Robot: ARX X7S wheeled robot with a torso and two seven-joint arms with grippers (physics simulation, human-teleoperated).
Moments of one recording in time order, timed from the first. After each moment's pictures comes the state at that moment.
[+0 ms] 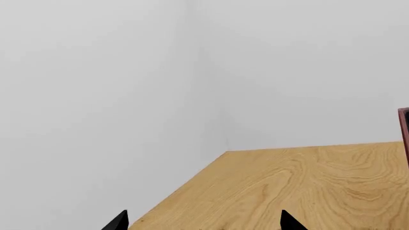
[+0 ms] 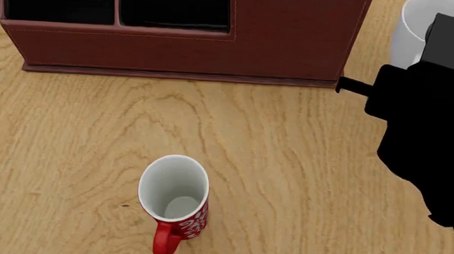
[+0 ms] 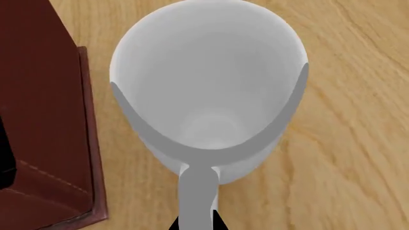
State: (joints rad) left arm 0.54 -0.70 -0.66 0.98 -0.57 -0.24 -0.82; right arm 1.30 0.54 -0.73 0.59 1.24 0.60 0.67
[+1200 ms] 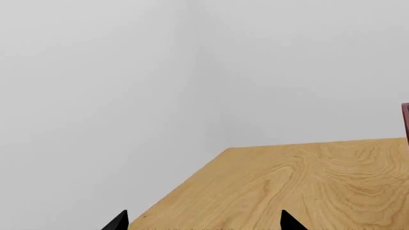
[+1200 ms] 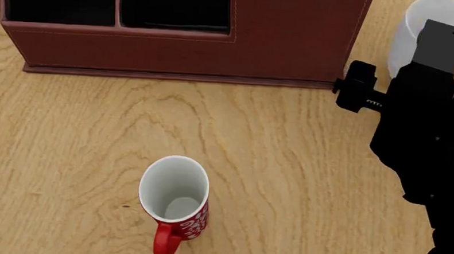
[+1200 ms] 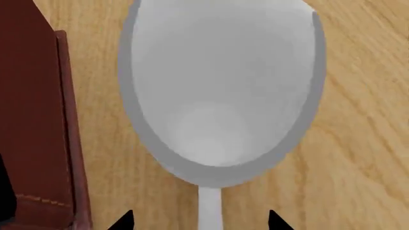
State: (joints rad) left arm 0.54 -0.68 -0.65 0.96 -0.55 -0.22 -0.81; right arm 1.37 0.41 -0.75 0.91 1.13 0.54 0.52
